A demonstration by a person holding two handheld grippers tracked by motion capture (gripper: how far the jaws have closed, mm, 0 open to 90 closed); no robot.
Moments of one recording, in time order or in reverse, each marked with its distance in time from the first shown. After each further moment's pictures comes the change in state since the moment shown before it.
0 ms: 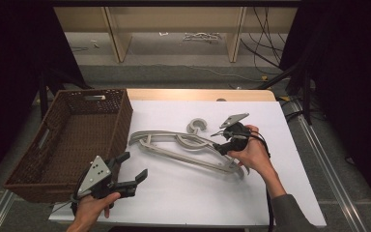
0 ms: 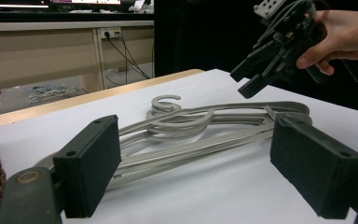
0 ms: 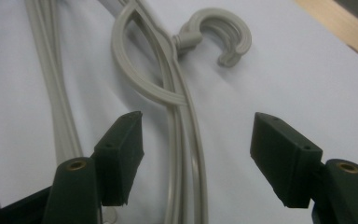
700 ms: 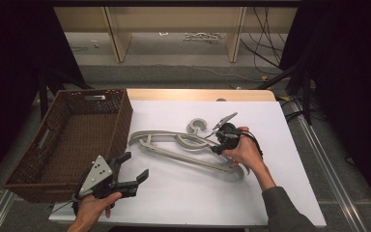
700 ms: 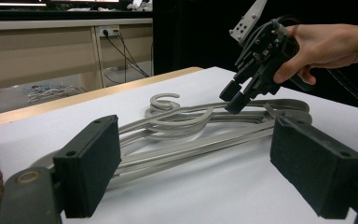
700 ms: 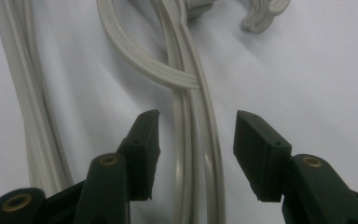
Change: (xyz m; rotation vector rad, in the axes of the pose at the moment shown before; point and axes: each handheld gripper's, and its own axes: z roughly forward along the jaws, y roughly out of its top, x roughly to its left) left arm -0.002 0.000 0.003 0.009 0.000 -0.003; right arm -0.004 0.002 0.037 0.138 0.059 0.028
